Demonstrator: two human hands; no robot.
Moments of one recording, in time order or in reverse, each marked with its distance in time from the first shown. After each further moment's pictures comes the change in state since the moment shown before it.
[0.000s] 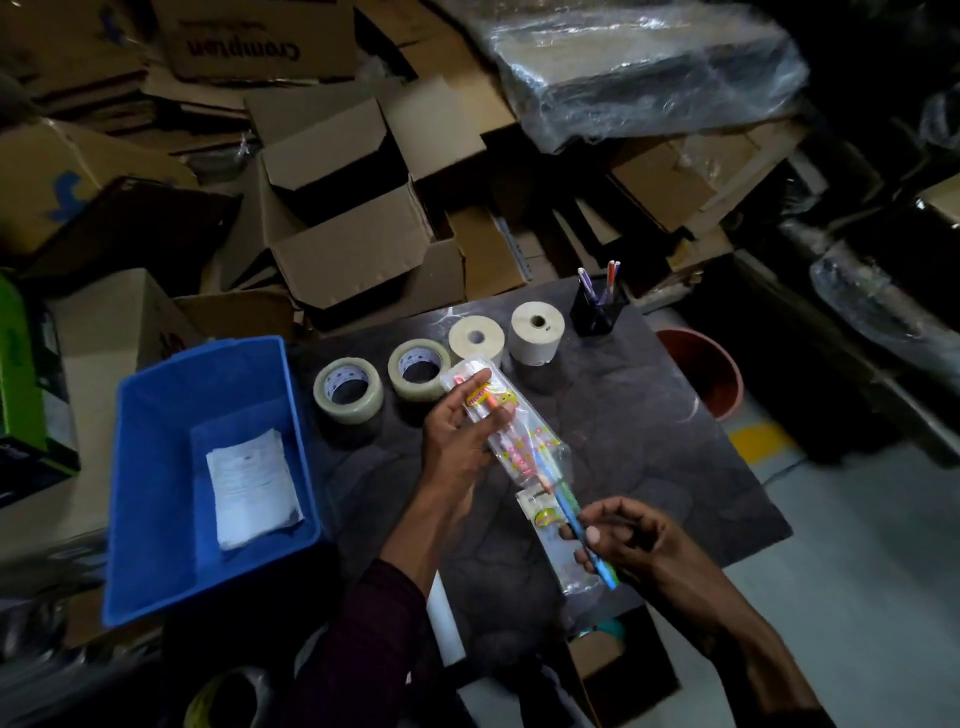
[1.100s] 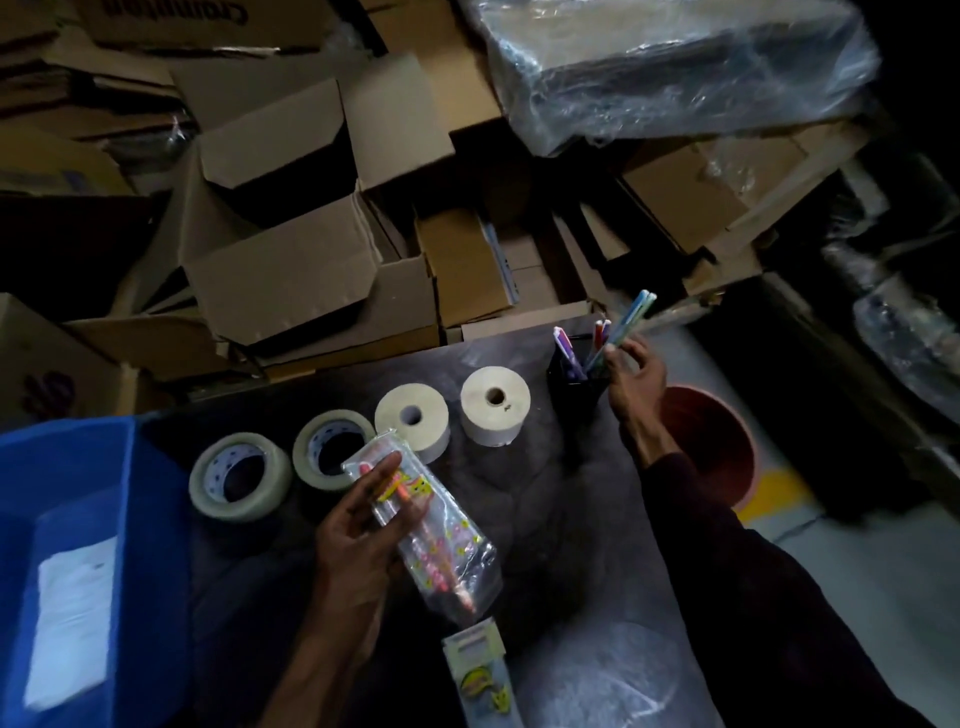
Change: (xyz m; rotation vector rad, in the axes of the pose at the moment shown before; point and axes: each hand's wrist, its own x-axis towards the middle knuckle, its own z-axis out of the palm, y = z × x) left_hand 0.099 -0.025 0.033 0.034 0.243 0.032; right_hand 0.408 -0.090 -0.177 -0.365 0.641 -0.411
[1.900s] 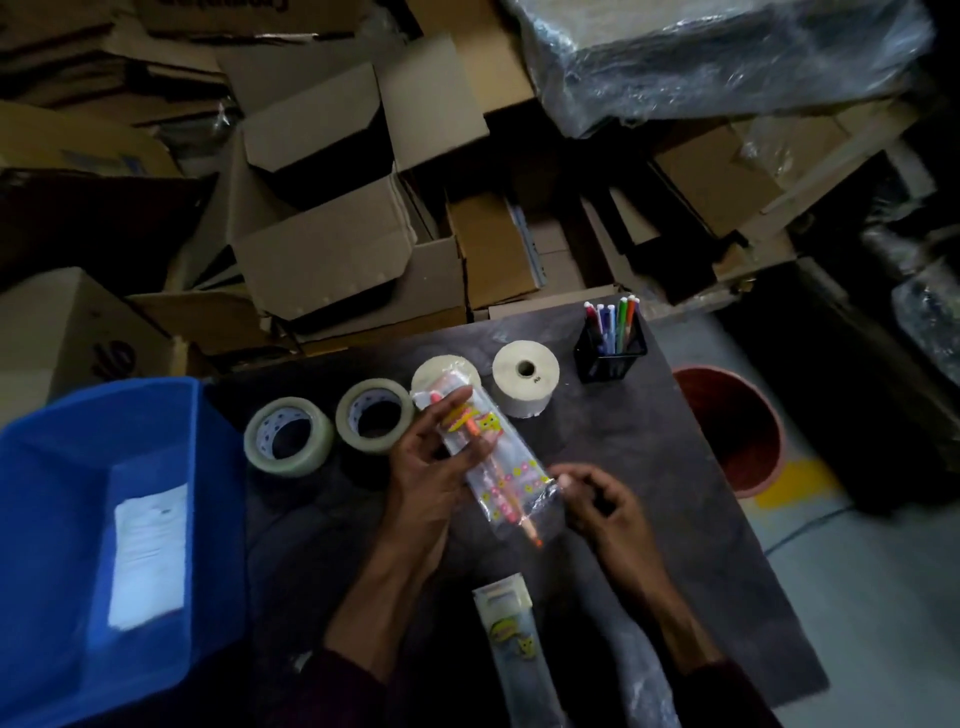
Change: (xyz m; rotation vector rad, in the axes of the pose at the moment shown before) left_hand -0.003 0.014 0.025 -0.005 -0.100 0.059; right_hand -0.238 -0.040 -0.038 0.336 -0.492 0.274
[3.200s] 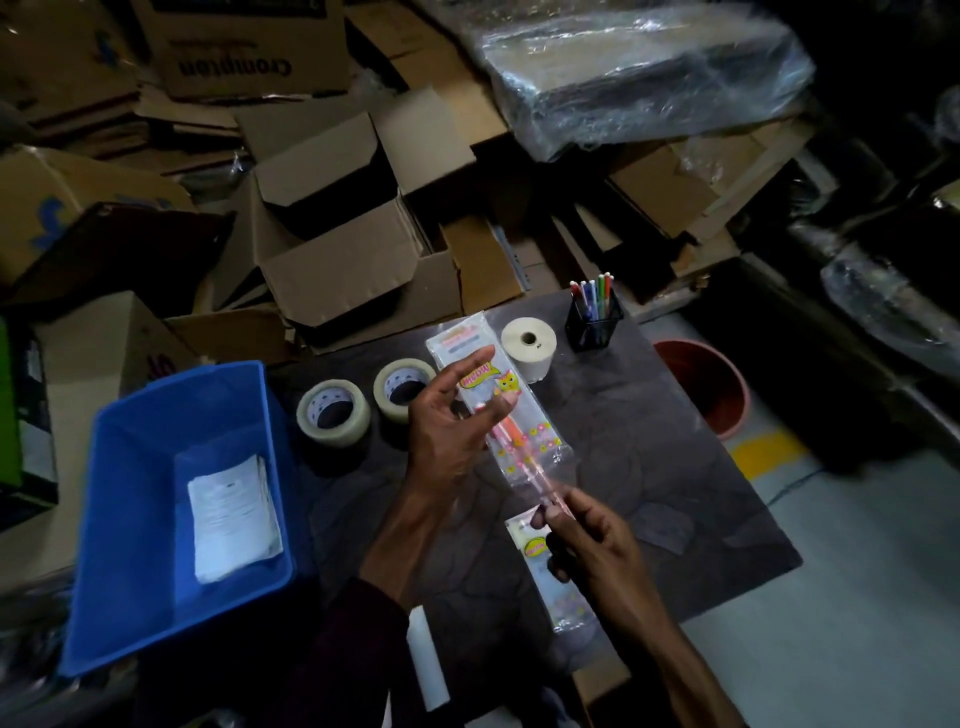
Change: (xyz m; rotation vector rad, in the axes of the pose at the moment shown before) left_hand -0.076 0.045 -0.035 0.163 -0.198 0.222; right_hand -0.171 -0.025 0.083 0.028 -0.008 -0.034
